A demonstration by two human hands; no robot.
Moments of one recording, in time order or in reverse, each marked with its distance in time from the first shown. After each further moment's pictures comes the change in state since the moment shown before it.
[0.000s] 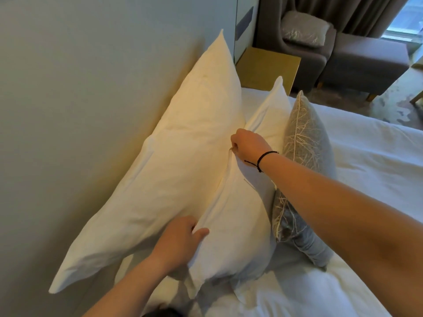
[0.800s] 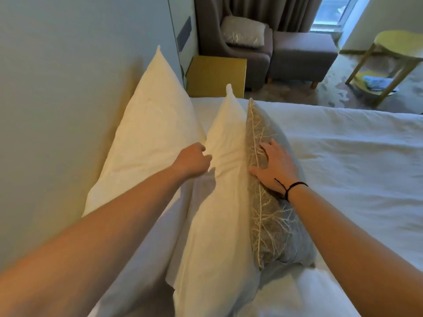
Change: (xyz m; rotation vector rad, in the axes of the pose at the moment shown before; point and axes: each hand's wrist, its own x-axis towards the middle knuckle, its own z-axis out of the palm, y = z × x) left_hand 0.231 0.159 -0.047 0.110 -0.089 0.159; right_hand -0.091 0.116 0.016 0.370 0.141 0.666
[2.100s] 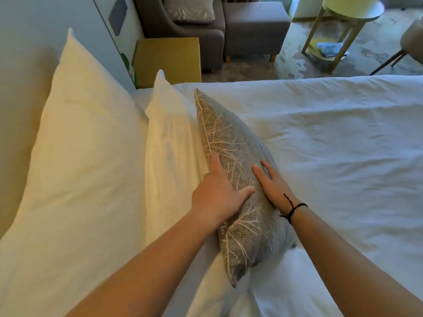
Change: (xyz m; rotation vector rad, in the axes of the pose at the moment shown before) left_hand -0.036 0.086 0.125 0.019 -0.059 0.175; right_hand -0.034 0.098 0.034 0.705 -0.021 0.409
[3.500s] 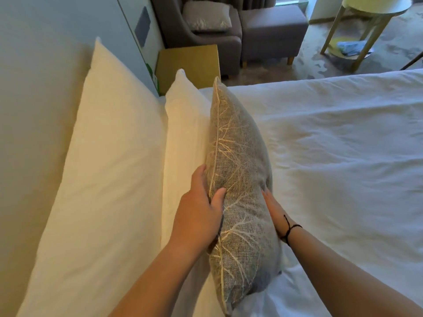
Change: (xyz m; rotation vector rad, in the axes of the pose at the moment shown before) left_hand -0.058 -0.081 -0.057 -0.260 0.200 0.068; right_hand -0.007 0.038 0.101 0.207 -0.261 0.094
